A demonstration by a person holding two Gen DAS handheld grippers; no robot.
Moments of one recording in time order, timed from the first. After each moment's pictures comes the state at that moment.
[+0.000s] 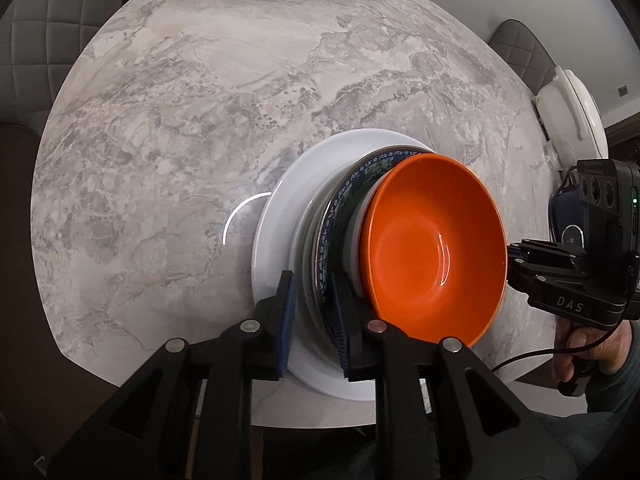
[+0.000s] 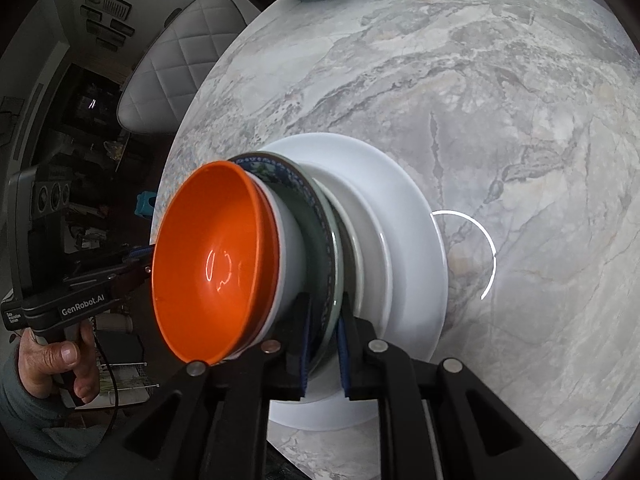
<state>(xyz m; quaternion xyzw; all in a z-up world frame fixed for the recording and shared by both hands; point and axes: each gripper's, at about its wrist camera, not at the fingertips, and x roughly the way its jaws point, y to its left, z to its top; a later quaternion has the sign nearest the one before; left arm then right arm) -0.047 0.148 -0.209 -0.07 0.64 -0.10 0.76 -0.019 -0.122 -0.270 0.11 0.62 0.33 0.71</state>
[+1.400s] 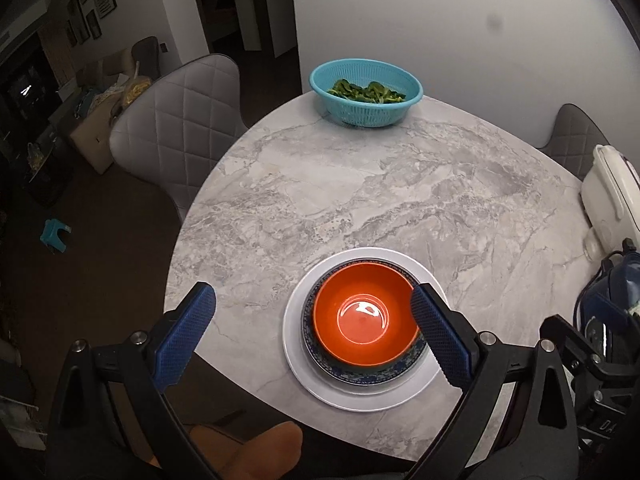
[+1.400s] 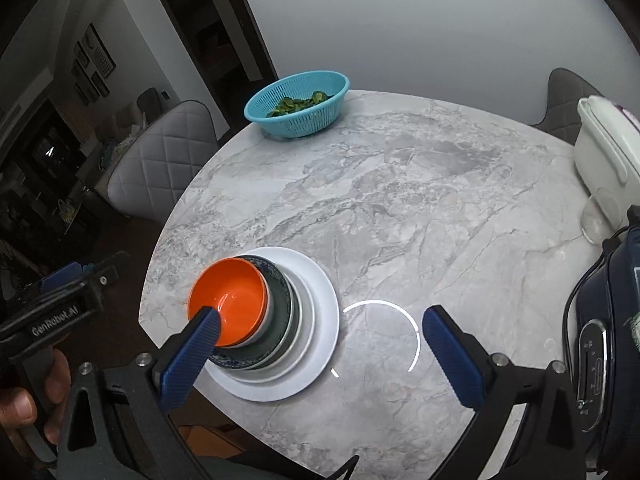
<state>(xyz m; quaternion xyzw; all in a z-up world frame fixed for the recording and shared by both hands) -0.108 0.056 -0.052 -0.01 0.49 0.11 0.87 -0.088 -0.195 -0.114 0.07 0.47 0.19 0.86</state>
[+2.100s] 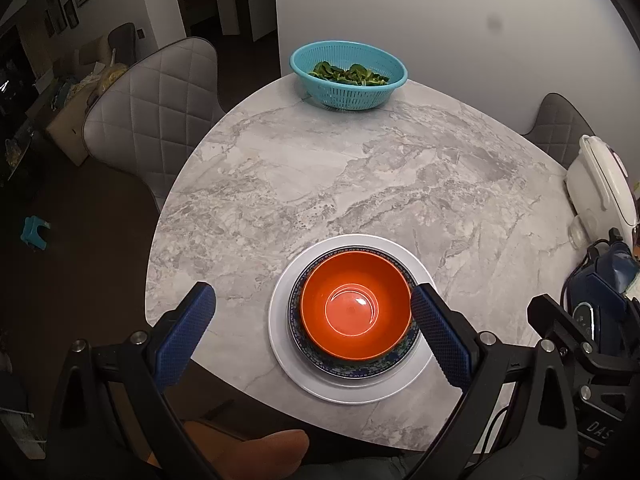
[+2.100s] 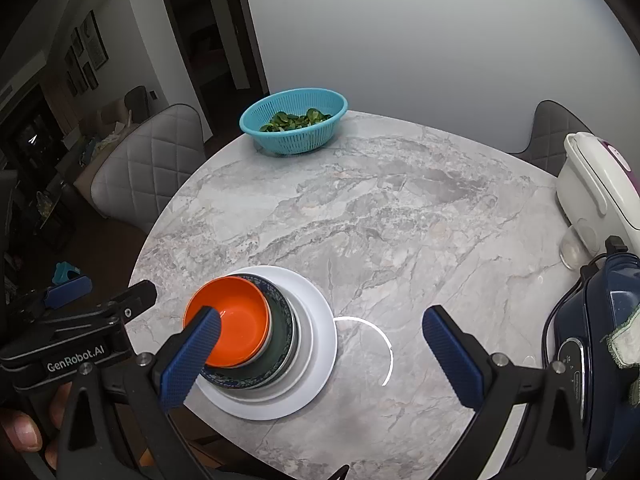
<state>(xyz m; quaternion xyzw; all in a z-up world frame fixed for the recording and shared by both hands) -0.100 0.067 -0.062 -0.03 0.51 0.08 0.86 -0.091 -0.168 -0.101 0.03 0.44 0.15 0.88</state>
